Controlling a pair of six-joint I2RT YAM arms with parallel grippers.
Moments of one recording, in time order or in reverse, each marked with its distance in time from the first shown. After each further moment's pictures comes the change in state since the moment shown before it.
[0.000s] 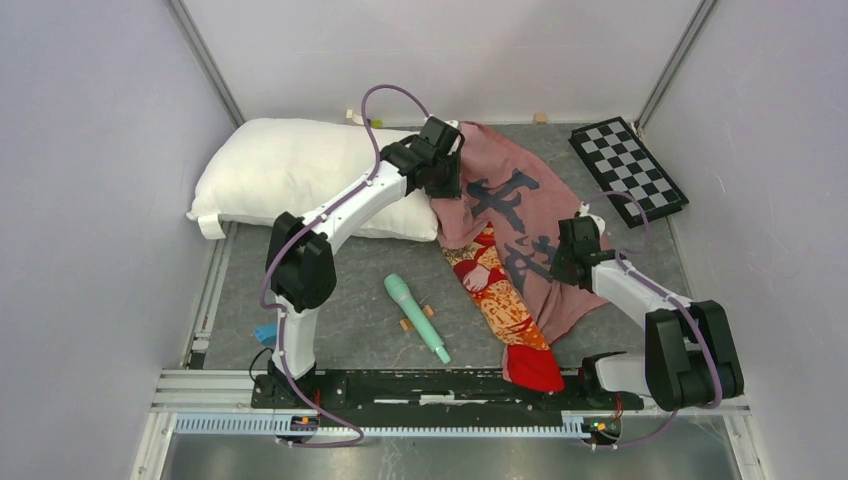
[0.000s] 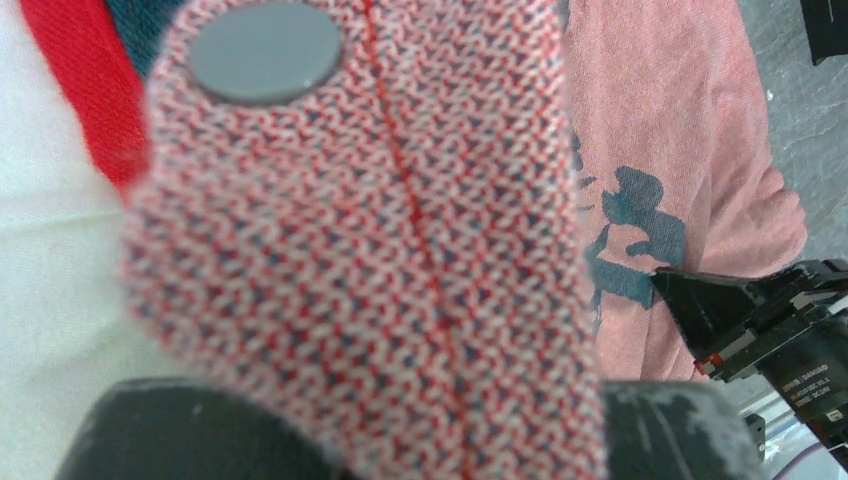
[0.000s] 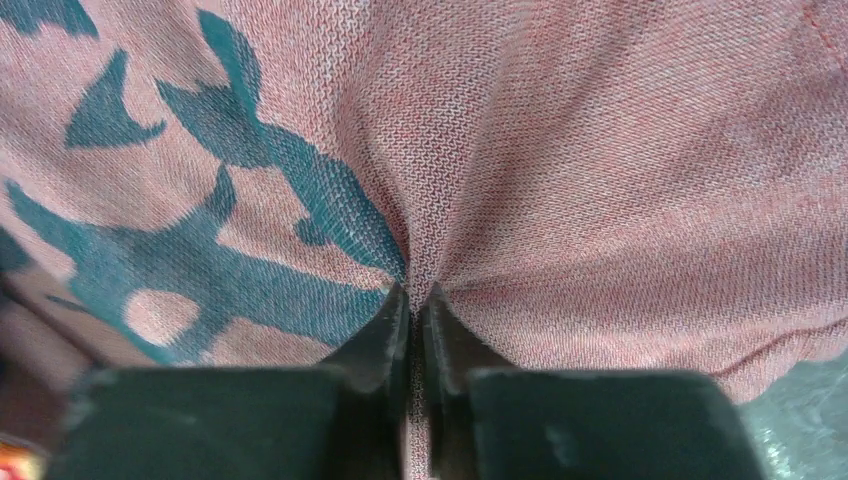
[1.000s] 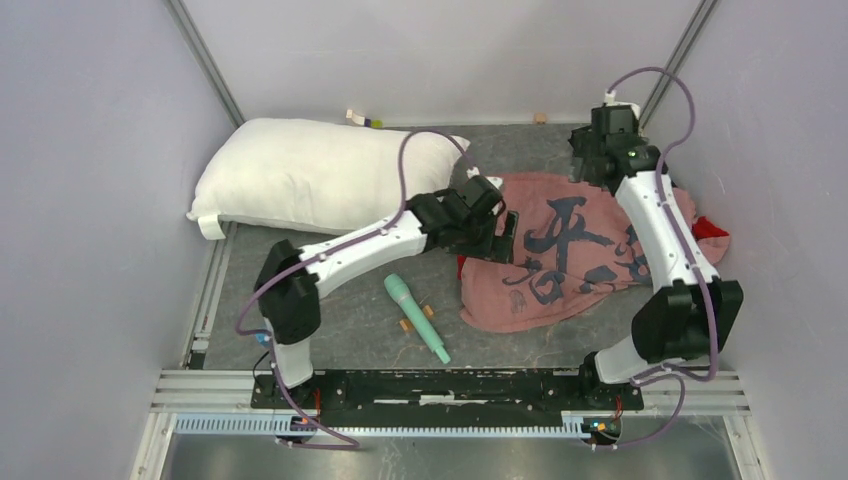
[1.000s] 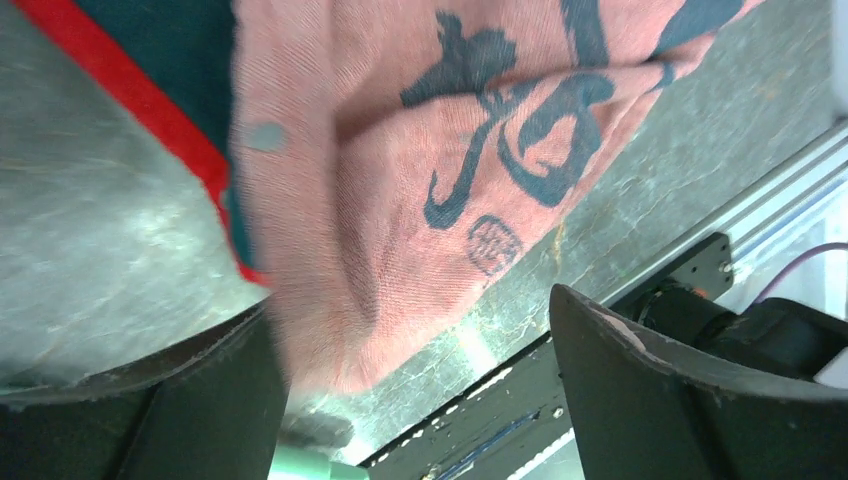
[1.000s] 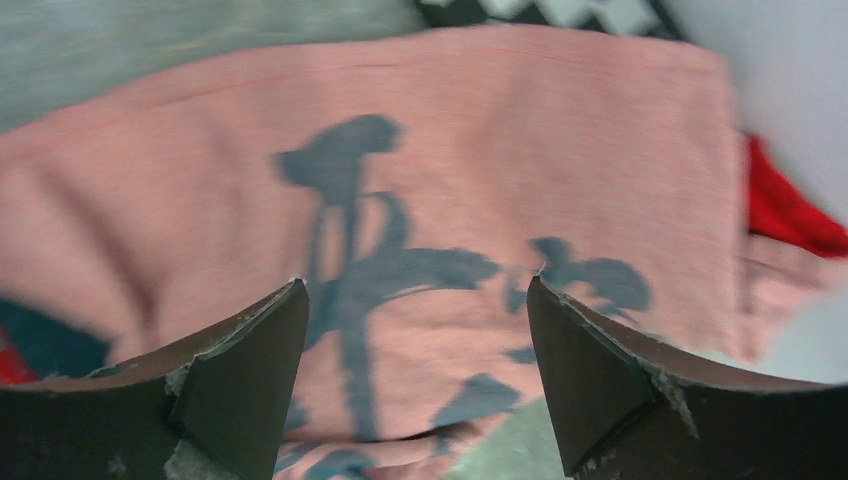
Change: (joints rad) left arm -0.320 -0.138 -0.253 0.041 0.005 -0.118; right arm -0.150 0.266 0.944 -0.541 0.246 -0.323
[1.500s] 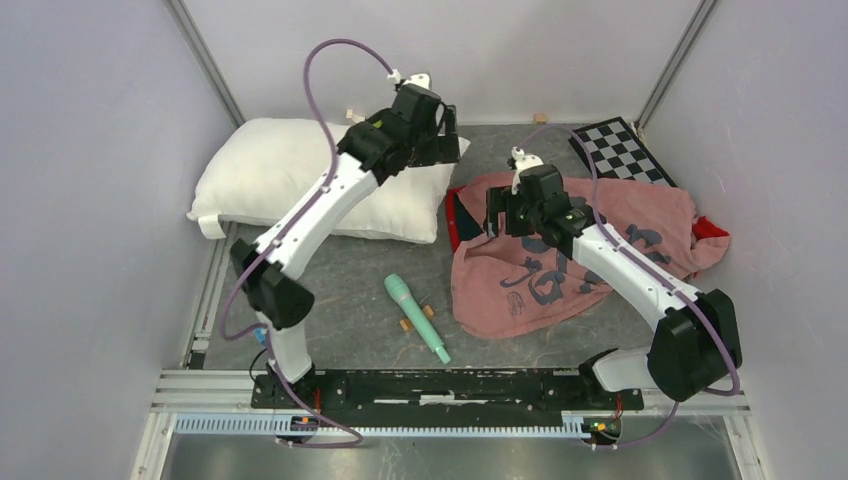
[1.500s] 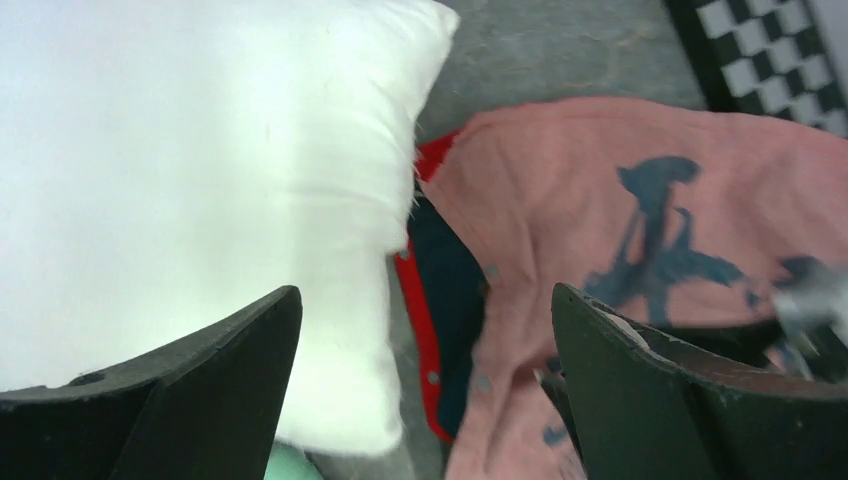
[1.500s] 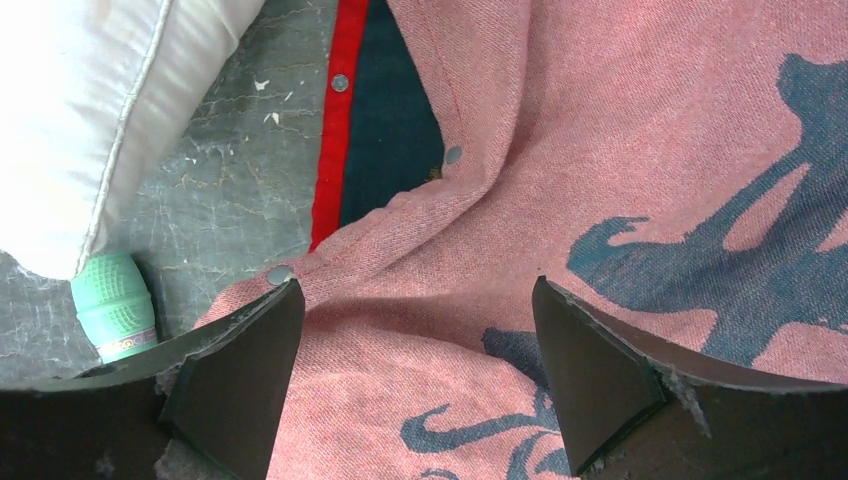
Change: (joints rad) left arm 0.290 -0.093 0.383 -0.198 -0.303 0.085; right arm 0.414 -0.195 -0.471 0.410 -0.429 0.098
